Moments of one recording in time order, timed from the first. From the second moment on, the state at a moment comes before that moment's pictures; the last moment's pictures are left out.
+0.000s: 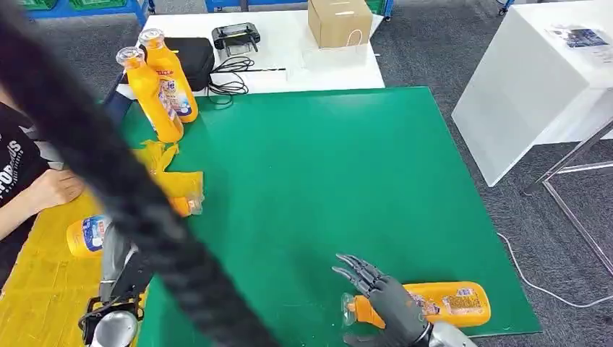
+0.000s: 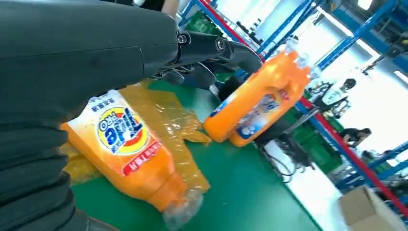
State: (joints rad) left arm -0.03 -0.01 -0.07 -1.47 -0.58 0.34 -0.40; right arm 0.33 -0.41 0.41 -1.86 0.69 -0.18 -0.31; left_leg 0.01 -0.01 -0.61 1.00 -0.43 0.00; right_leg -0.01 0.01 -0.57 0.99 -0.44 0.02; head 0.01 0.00
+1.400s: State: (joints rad) left arm 0.00 -0.06 -0.07 -1.61 -0.33 0.22 -0.45; right arm 0.47 -0.58 0.25 -1.82 0.92 -0.17 0.10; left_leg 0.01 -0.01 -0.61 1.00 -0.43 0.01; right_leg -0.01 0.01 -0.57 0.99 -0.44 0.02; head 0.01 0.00
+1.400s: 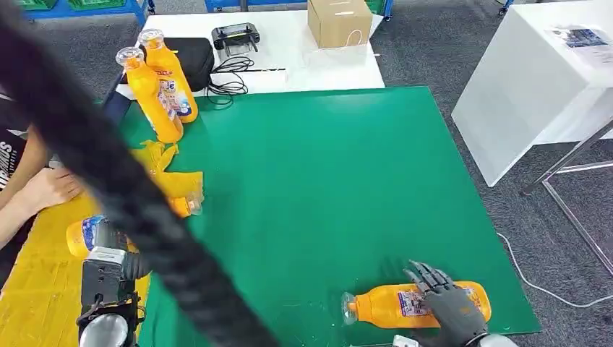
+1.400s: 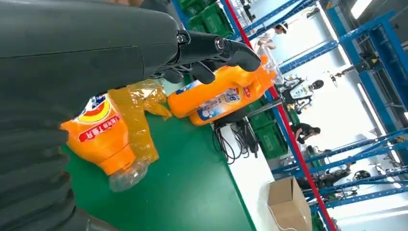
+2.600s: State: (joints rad) left arm 0.01 -0.06 -0.09 -1.63 -0.33 0.21 -0.43; right arm 0.42 -0.57 0.20 -1.77 1.12 -0.15 0.17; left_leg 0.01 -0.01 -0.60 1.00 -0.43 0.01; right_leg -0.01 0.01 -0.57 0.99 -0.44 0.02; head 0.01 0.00
